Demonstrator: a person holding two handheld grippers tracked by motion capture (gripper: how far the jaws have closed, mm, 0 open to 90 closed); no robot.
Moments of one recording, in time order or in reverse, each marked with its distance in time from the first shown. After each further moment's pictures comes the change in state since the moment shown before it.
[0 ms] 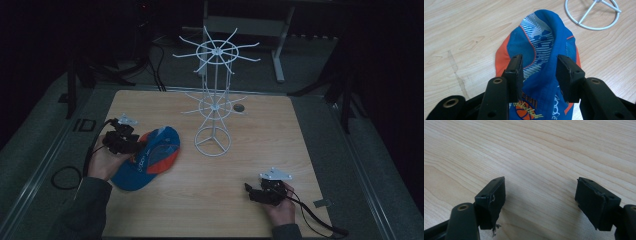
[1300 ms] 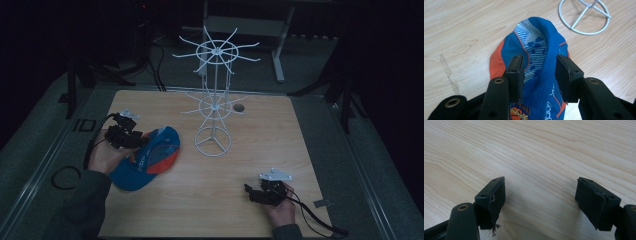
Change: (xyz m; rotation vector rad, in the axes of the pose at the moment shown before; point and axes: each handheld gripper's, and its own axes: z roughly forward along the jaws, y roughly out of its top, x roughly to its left) left arm 0.001 0.021 -0.001 0.022 -0.052 -0.012; right arm 0.000 -0.001 -0.001 -0.001 0.012 -0.013
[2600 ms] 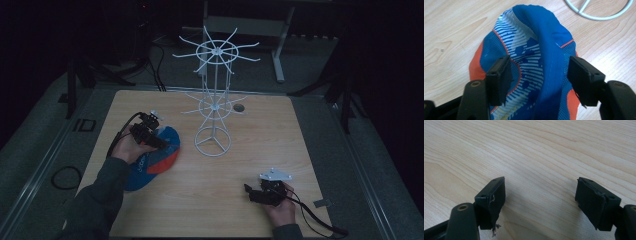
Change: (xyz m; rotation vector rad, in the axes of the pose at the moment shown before) left arm -0.010 0.026 0.073 0.209 -0.012 0.079; right arm 0.000 0.000 0.000 0.000 0.005 -0.003
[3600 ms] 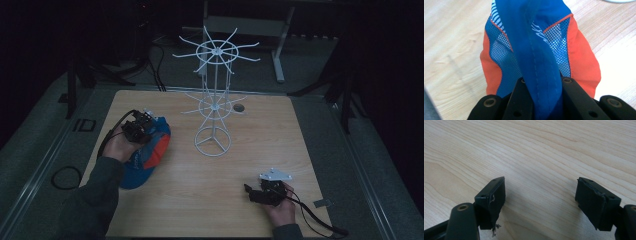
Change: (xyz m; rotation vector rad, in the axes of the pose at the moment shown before) left arm 0.002 -0.012 -0.034 0.013 0.152 0.063; right arm 0.000 0.000 0.000 0.000 0.002 -0.001
